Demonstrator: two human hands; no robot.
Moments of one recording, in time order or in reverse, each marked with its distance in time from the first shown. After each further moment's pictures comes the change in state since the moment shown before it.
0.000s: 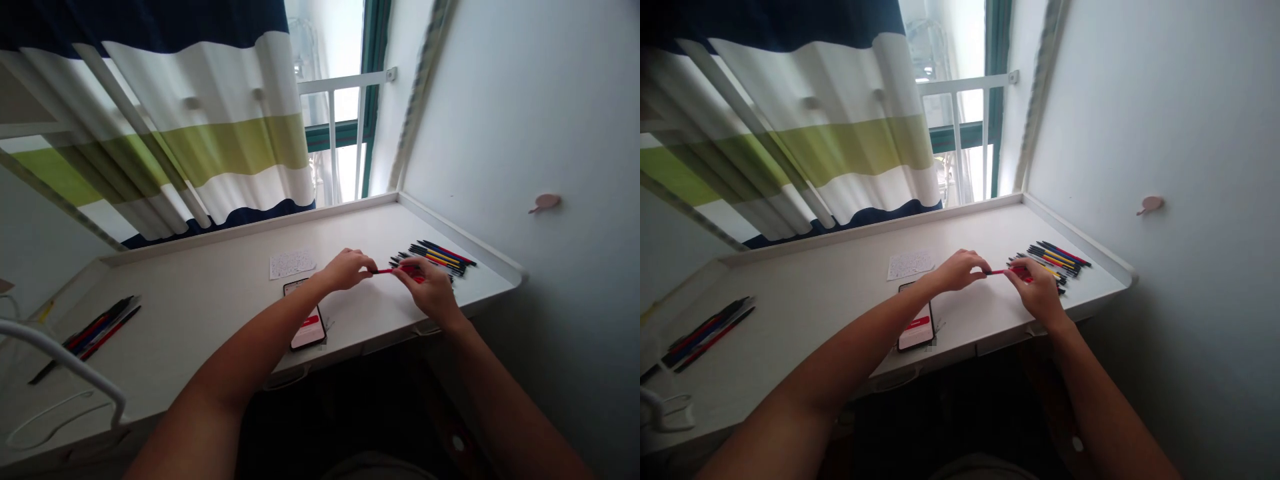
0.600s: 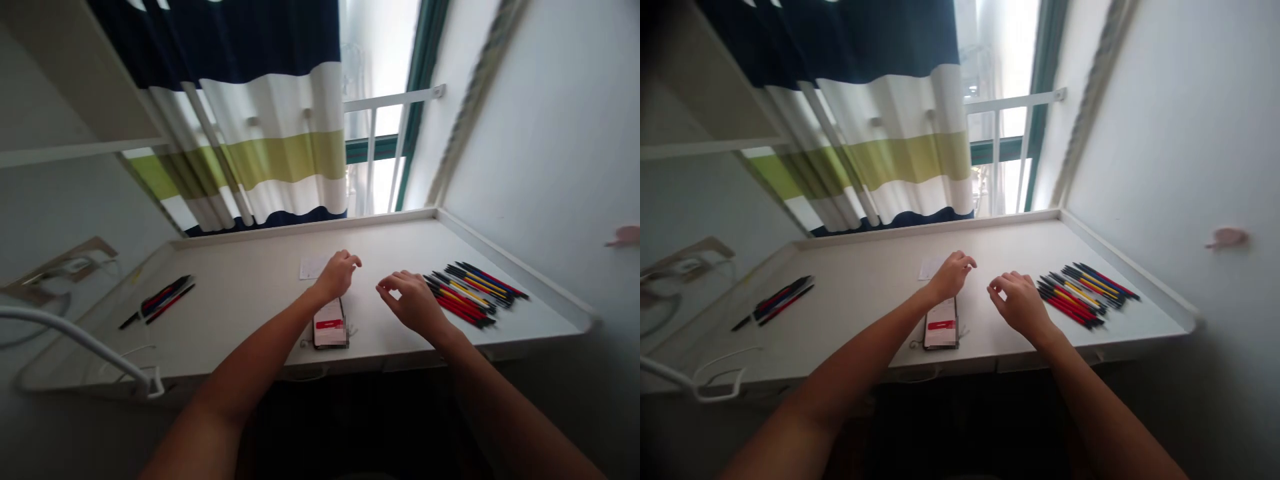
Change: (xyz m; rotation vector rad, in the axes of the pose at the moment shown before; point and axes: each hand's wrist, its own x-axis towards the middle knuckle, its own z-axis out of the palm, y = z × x) left_hand -0.064 -0.020 -0.012 0.121 0.364 -0.422; right_hand 0.014 -0.052 0.047 -0.337 -0.366 -0.405
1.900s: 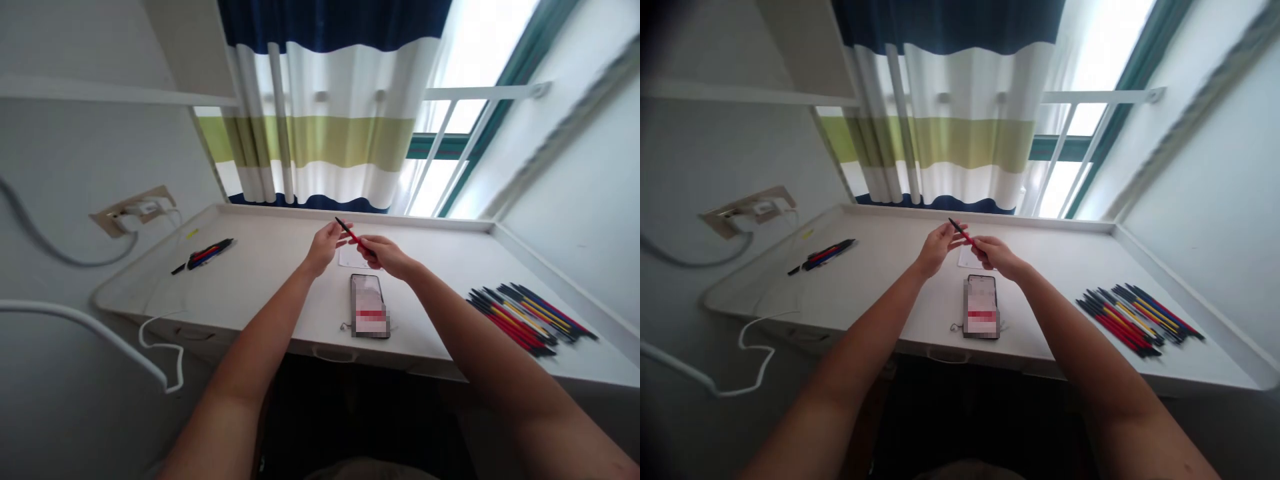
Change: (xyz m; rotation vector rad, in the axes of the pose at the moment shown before) left_hand -0.054 -0.081 -0.080 -1.051 0.484 -0.346; right_hand 0.141 -0.080 0.085 1.192 -0.571 0.302
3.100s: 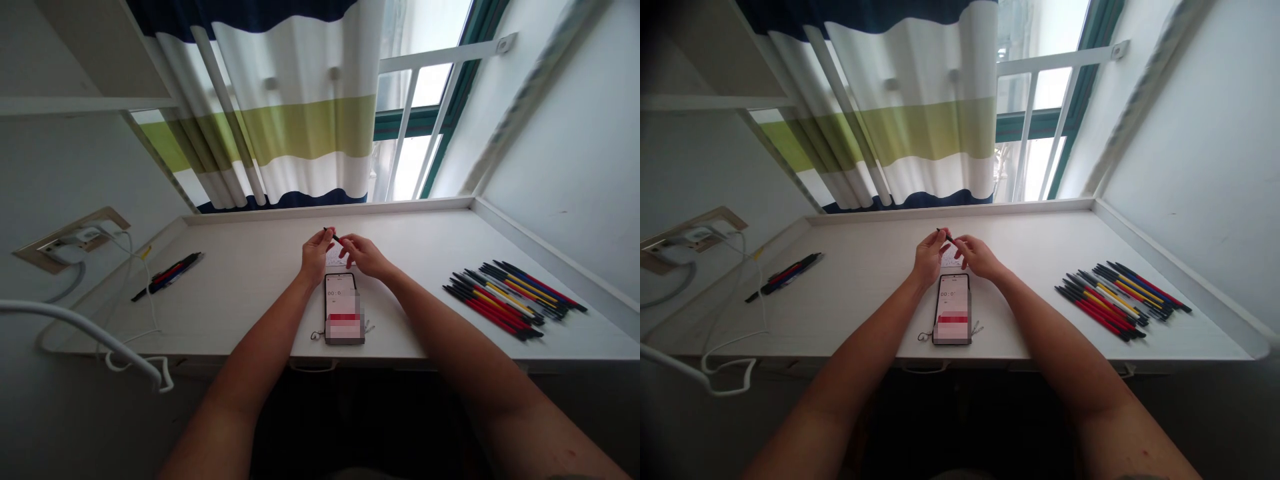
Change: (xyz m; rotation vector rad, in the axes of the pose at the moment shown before) left_hand 0.013 -0.060 0.057 -0.232 0.188 -0.084; right_hand -0.001 0.062 -0.043 -0.262 0.218 -0.199
